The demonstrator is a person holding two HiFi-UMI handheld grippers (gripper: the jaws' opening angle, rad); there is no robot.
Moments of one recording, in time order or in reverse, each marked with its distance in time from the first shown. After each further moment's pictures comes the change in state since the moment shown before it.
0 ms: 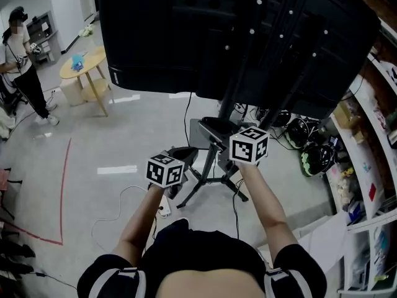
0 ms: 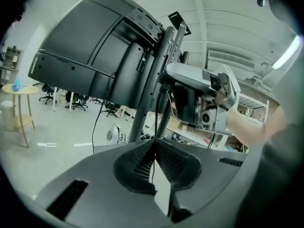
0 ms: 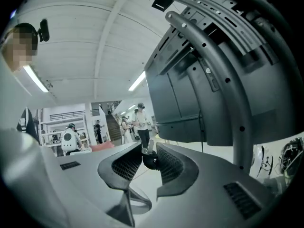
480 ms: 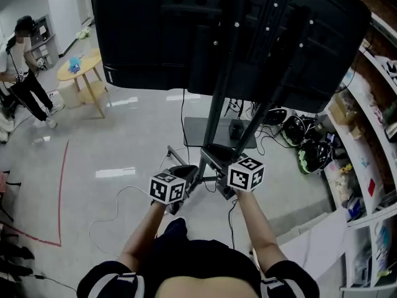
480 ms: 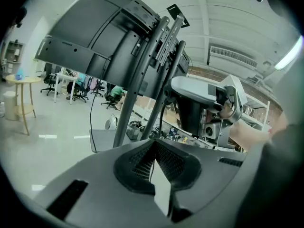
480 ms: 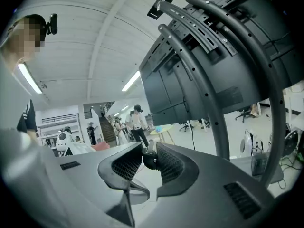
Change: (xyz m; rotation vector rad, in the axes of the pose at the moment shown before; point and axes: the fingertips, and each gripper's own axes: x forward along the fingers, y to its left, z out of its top) left arm 0.003 -0.052 -0.082 -0.045 0.056 -0.001; right arm -0.073 0.012 -0.093 0.059 -0.010 -0.087
